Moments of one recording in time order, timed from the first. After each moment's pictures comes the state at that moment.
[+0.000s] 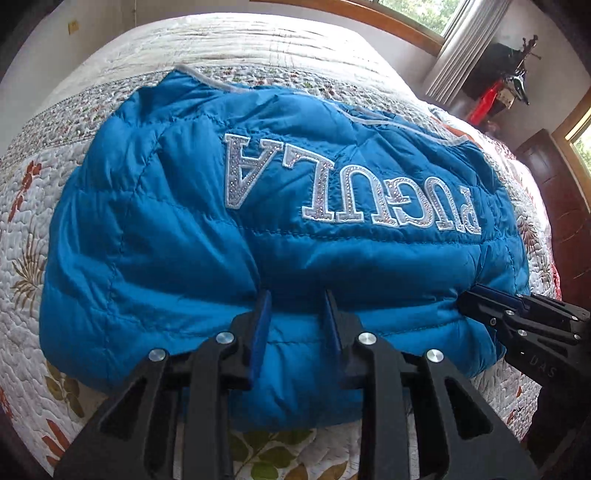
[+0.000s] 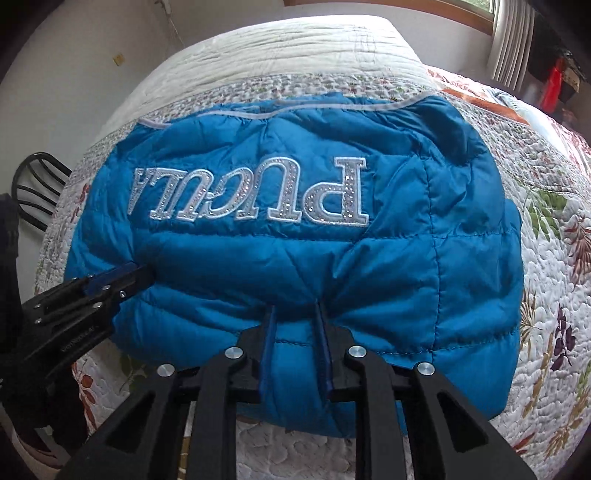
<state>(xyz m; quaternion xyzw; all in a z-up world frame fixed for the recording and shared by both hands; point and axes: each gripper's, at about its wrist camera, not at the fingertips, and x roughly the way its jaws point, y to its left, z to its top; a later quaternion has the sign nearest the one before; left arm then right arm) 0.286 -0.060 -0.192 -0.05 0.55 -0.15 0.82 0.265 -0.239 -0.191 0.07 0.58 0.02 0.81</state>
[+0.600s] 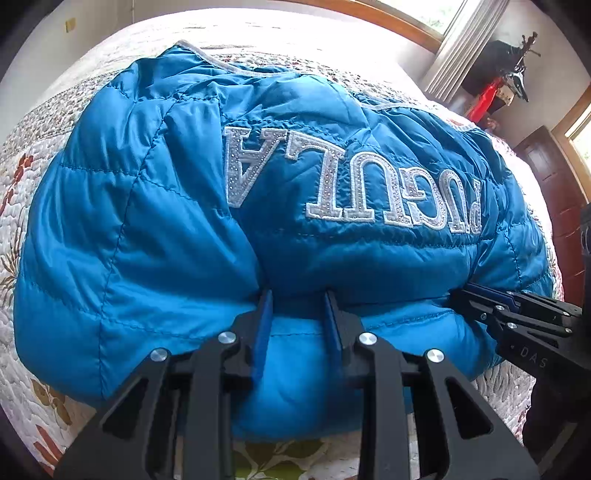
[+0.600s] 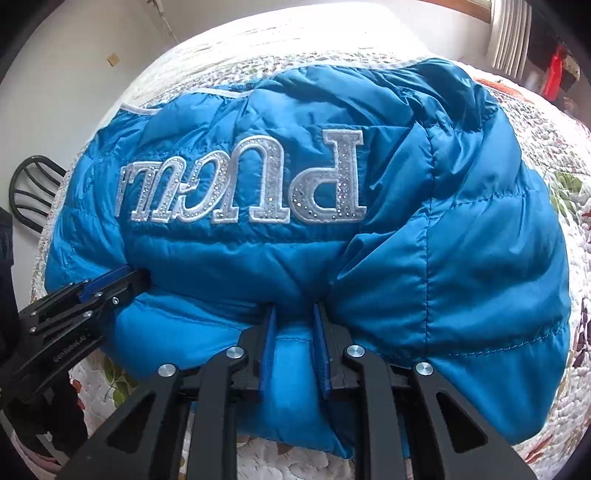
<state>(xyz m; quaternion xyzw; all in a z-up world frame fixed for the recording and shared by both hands) 0.283 -0.059 -0.205 -0.05 0.55 -0.15 0.82 0.274 -0.243 -0.215 0.08 0.58 0.02 0.81</state>
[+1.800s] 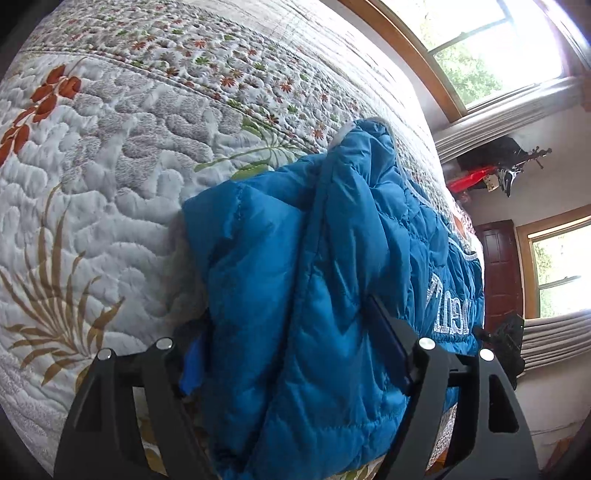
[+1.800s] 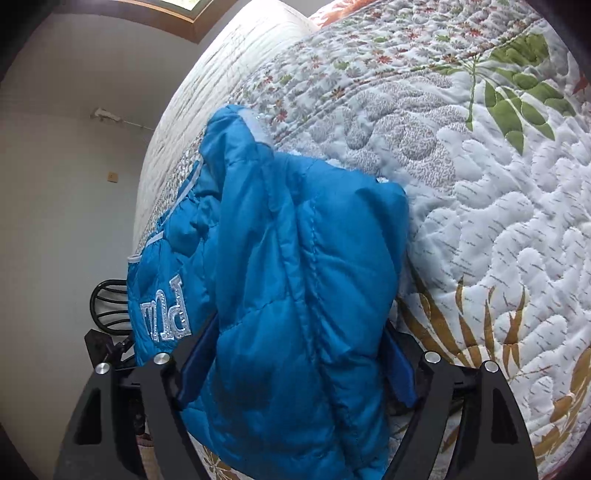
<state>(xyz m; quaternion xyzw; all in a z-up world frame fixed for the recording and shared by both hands) 0.383 0.105 -0.228 -0.26 0.57 -0.19 0.75 0.287 -0.437 -0.239 0.40 0.54 0.06 0.74</state>
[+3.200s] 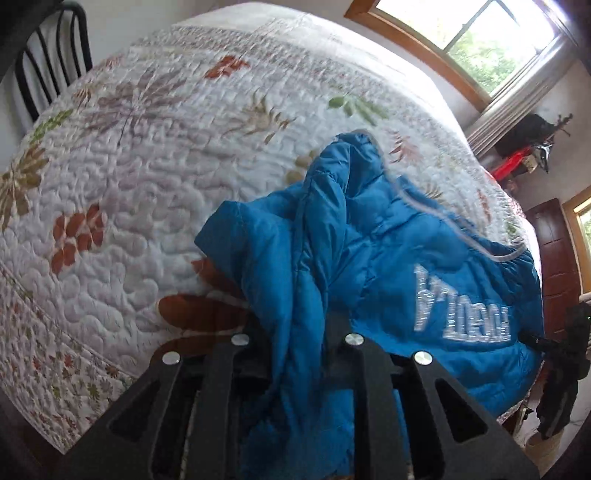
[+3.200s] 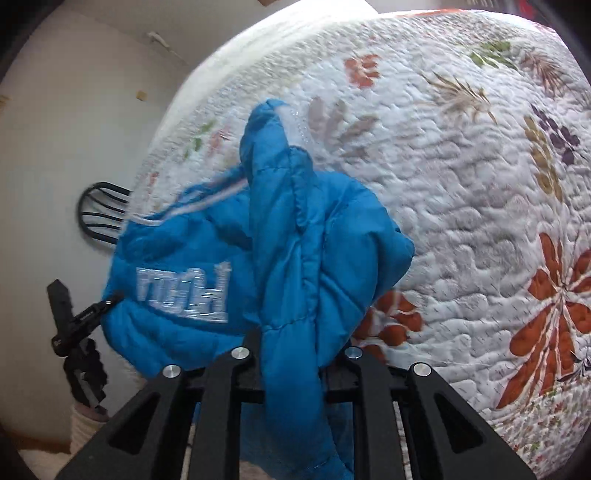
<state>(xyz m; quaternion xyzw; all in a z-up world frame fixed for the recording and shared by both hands) 0.129 0.195 -0.211 -0.17 0.55 -0.09 0.81 0.070 -0.297 -0.191 0.25 0.58 0.07 0.77</state>
